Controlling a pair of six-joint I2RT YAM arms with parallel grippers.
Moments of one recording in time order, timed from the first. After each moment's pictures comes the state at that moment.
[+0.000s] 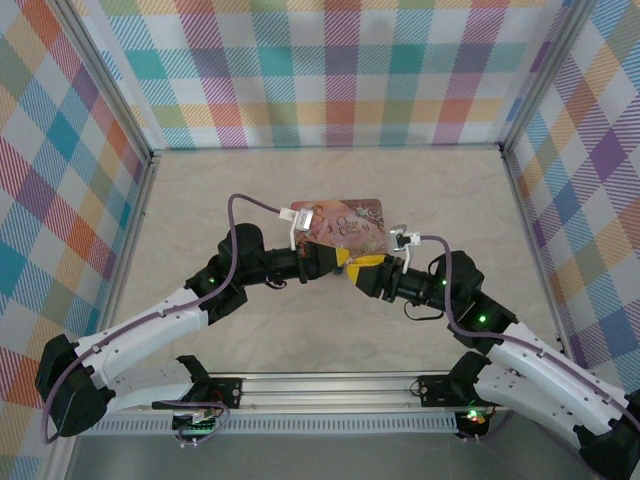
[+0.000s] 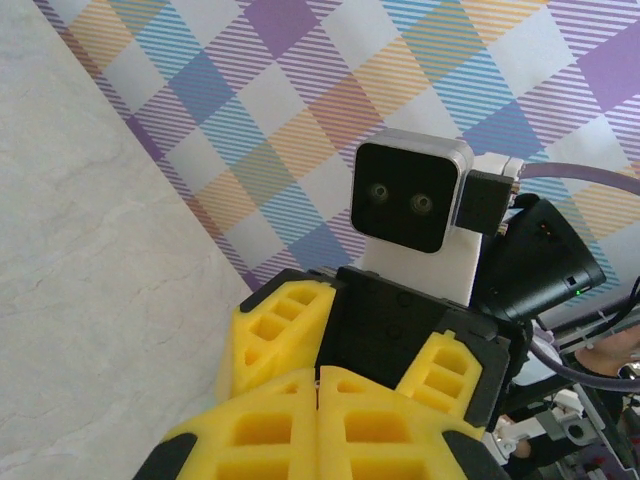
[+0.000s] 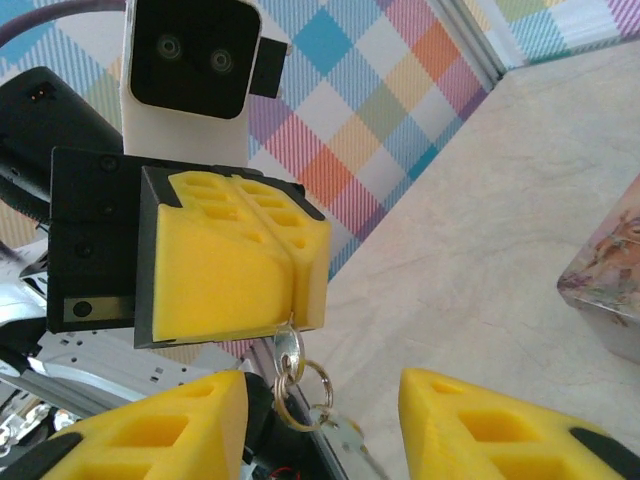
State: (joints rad) left arm -0.84 1.09 0.82 0.21 0.51 -0.88; right arm 0.79 0.71 0.60 0.07 -0.40 0.71
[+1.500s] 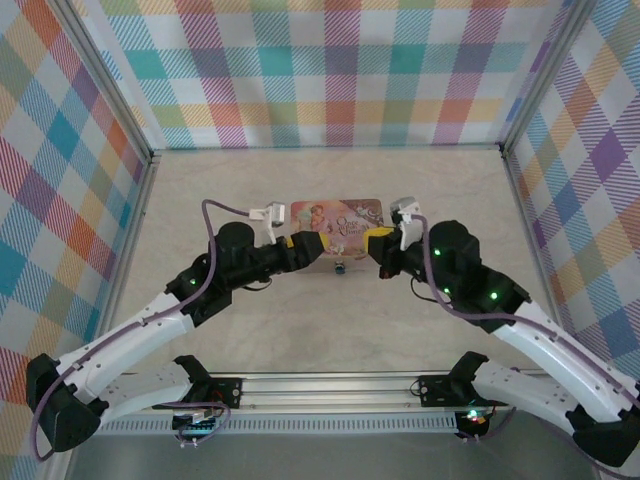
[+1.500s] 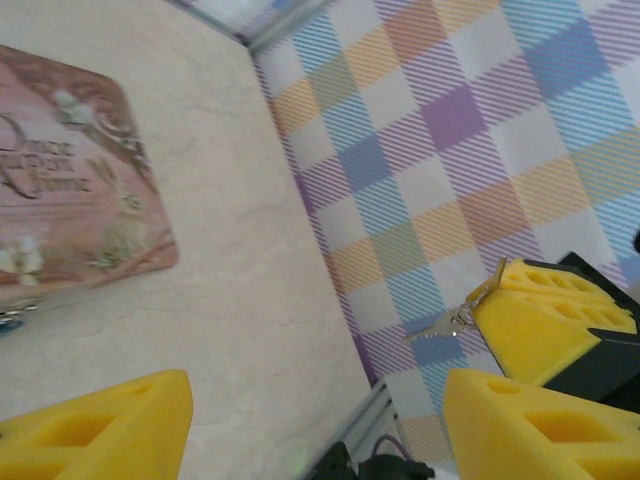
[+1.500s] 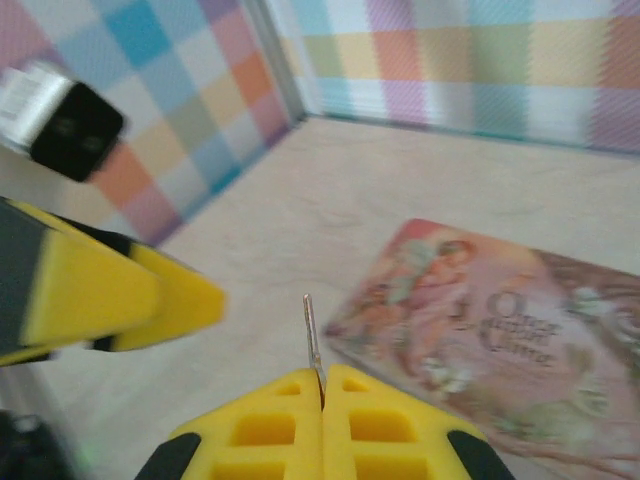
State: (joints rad) left arm -0.77 0.99 0.86 -0.13 0.20 -0.95; right arm 0.80 0.87 0.96 -0.40 0.01 0.26
